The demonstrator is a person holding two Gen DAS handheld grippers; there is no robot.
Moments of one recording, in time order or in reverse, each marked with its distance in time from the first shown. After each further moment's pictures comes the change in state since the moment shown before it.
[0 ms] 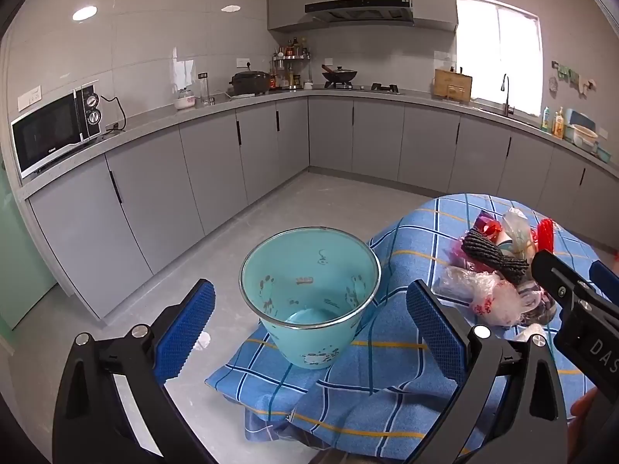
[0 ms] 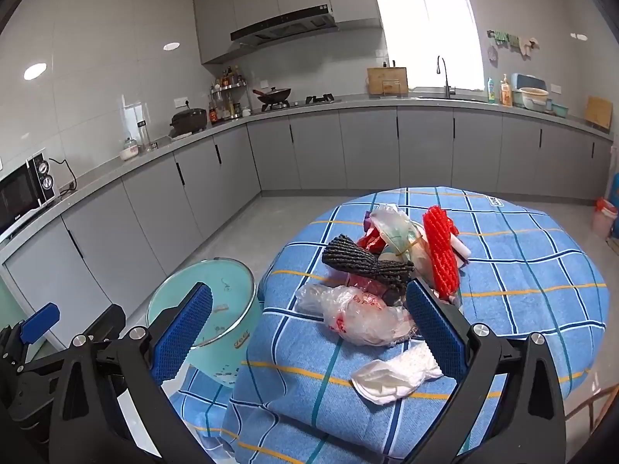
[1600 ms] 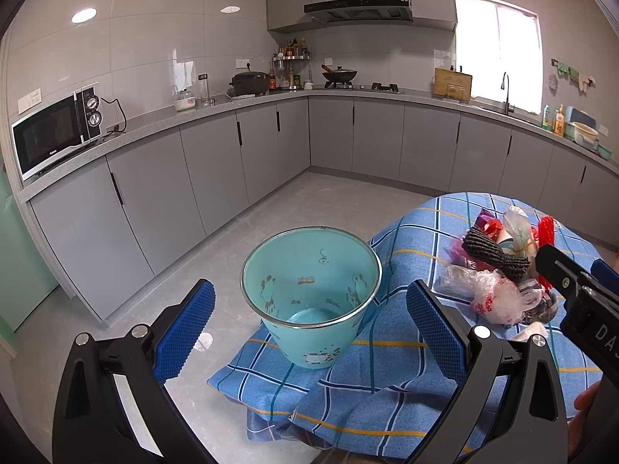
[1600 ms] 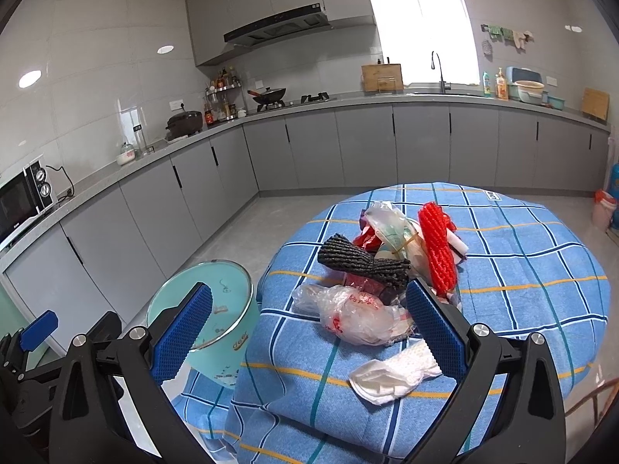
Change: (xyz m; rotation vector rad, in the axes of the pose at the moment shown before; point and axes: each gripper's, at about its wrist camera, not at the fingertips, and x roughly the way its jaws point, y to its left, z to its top) left arm -0.002 0.000 0.001 0.007 -0.002 0.006; right arm -0.001 -0.006 0.001 0.022 0.000 -0.006
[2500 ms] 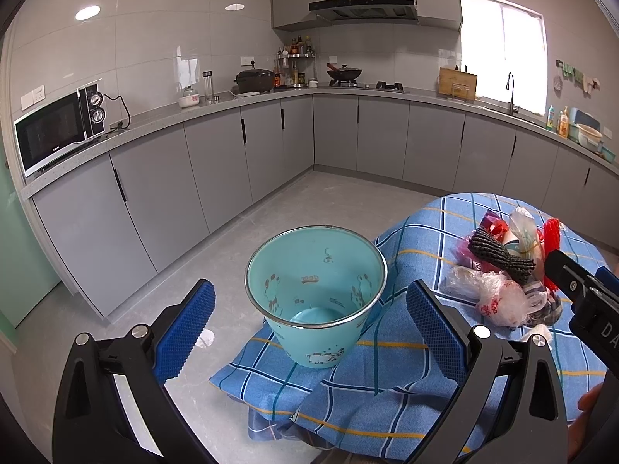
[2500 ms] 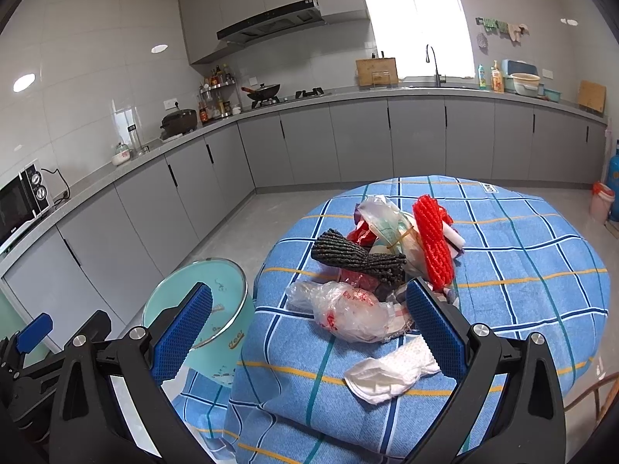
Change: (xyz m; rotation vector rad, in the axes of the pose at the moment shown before) left arm 0.005 0.004 -0.001 -0.008 0.008 0.012; right arm 0.007 -0.008 -0.001 0.017 0.019 -0.006
